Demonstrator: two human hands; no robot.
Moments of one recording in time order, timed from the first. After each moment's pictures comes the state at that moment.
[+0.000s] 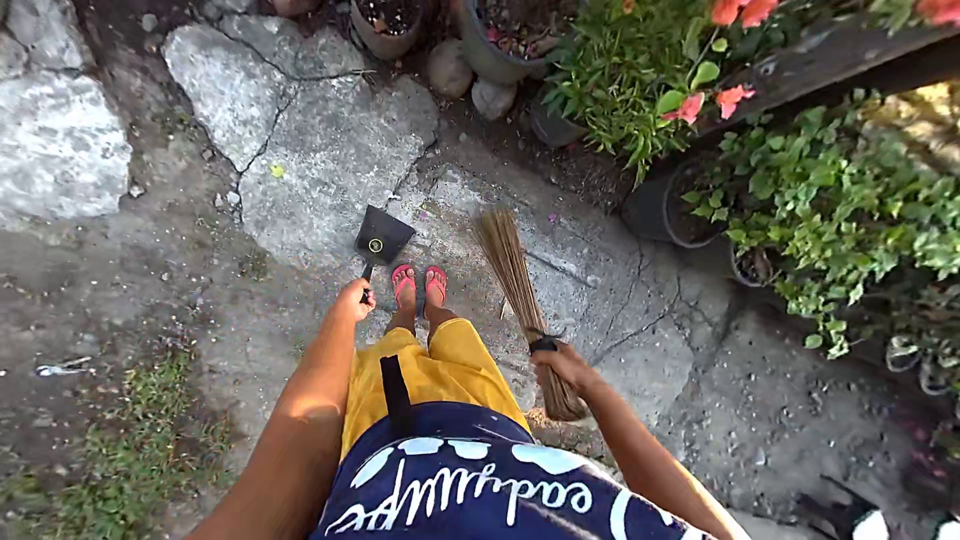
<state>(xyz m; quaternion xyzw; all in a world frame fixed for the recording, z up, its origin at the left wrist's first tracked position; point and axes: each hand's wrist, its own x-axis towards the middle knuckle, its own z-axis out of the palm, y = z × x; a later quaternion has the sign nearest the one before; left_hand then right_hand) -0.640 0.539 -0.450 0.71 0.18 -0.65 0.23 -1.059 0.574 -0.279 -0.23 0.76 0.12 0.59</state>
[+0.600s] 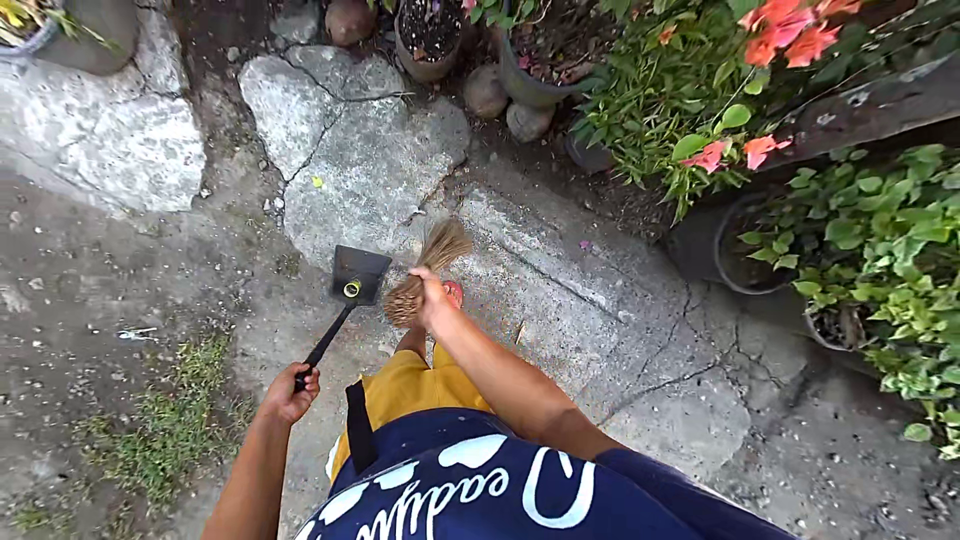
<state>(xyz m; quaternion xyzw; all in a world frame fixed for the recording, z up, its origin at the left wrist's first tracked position) -0.593 0.672 -0.325 0.69 0.31 -0.55 0.36 -0.812 0.447 -0.344 0.13 0.57 -0.20 0.79</state>
